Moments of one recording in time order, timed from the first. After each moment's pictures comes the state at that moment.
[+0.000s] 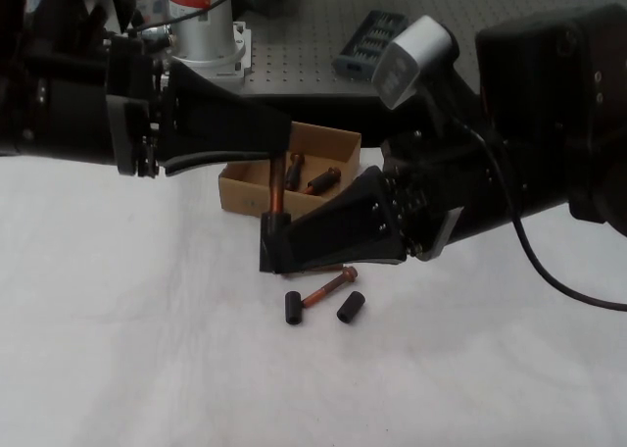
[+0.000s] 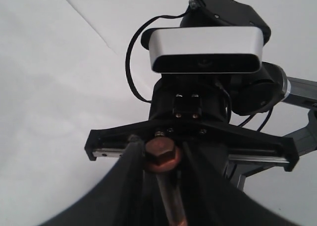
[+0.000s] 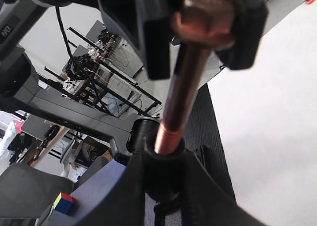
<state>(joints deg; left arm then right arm) -17.2 74.7 -59.5 13.2 70.6 -16.1 39.9 83.0 -55.3 4.9 -69.7 24.4</state>
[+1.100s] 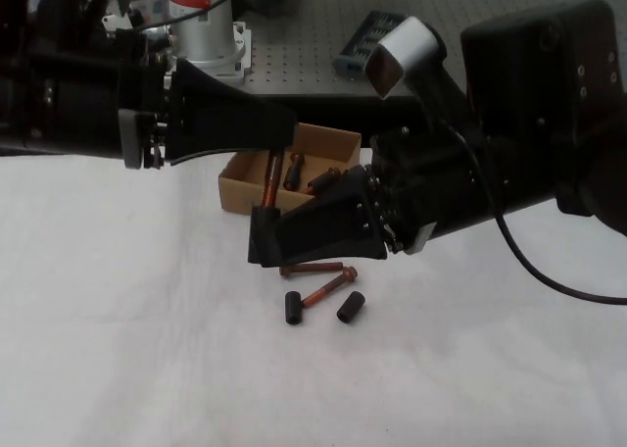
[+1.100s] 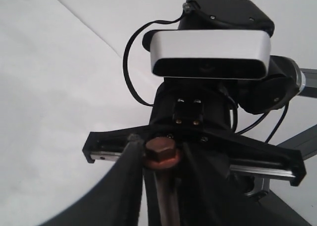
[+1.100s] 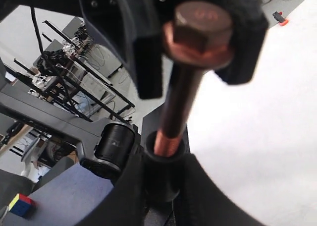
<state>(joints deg) -17.8 74.7 -59.5 12.1 67.0 -11.0 40.4 84.4 -56.6 6.3 -64.3 15.5</state>
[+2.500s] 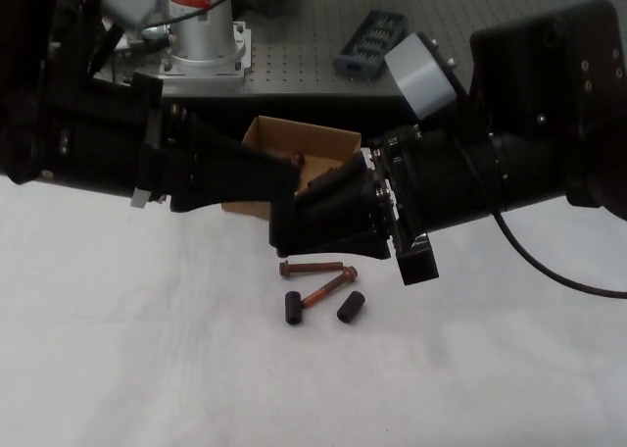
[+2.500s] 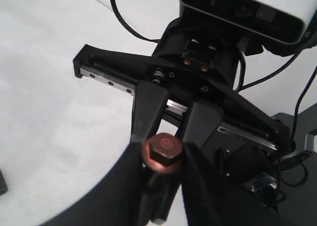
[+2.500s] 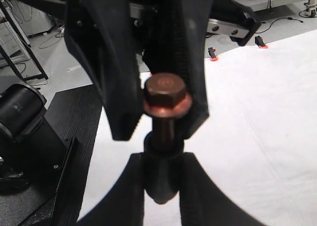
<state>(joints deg) -18.8 74.8 -59.7 22.6 61.9 6.5 38.0 85.1 -57.3 10.0 -55.3 -12.9</state>
